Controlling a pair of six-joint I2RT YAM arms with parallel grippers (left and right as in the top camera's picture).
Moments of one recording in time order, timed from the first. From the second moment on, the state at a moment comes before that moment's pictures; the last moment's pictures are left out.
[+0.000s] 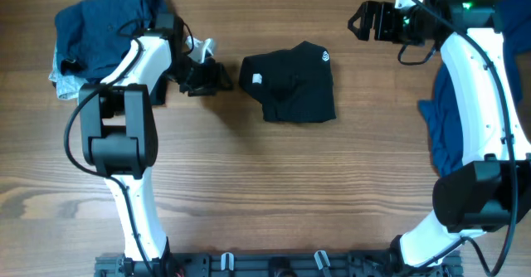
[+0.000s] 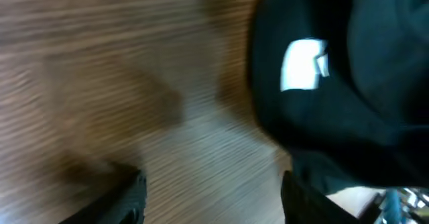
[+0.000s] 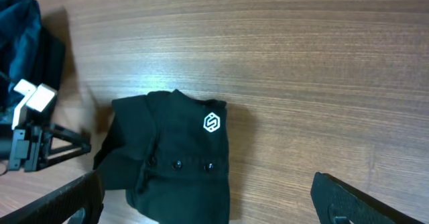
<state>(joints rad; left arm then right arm) -0.06 2.26 1.65 -0.90 0.64 0.01 0.01 1.83 1.81 -0.99 -0.34 0.07</state>
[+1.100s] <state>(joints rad) -0.41 2.40 1.71 -0.52 0.92 -0.48 0.01 1.83 1.81 -1.04 -0.35 0.07</state>
